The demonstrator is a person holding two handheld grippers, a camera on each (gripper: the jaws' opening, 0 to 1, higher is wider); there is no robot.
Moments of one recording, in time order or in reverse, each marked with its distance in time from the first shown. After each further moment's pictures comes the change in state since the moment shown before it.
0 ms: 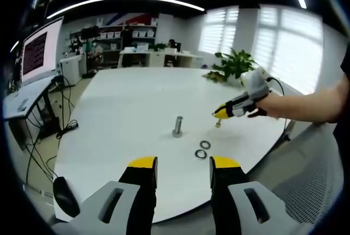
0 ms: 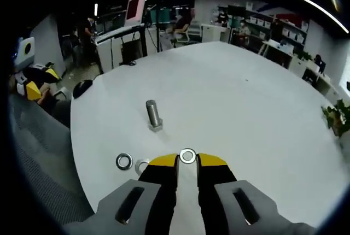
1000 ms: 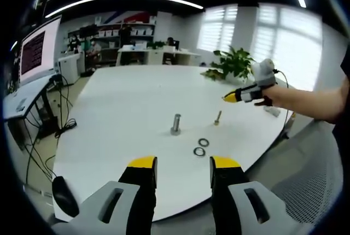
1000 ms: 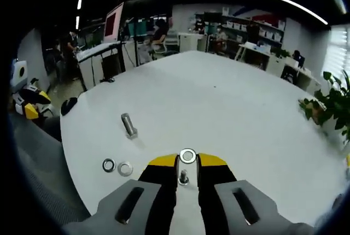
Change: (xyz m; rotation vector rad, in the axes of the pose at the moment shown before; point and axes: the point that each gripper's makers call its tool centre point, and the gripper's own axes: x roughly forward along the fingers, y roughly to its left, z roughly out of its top) left arm 0.000 -0.003 -0.003 0.003 0.020 -0.013; right arm -0.040 -0.049 0.005 0.083 -0.064 -0.139
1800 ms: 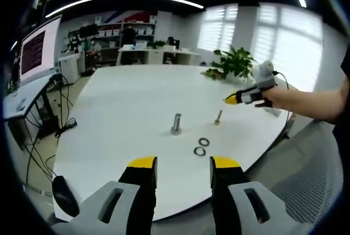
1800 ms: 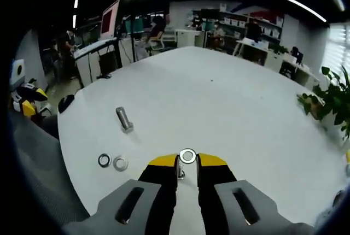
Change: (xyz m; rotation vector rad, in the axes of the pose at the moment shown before) left arm 0.001 0.001 -0.001 -0.001 0.004 0.003; right arm 0.005 -0.006 -0.015 0.021 0.034 -0.003
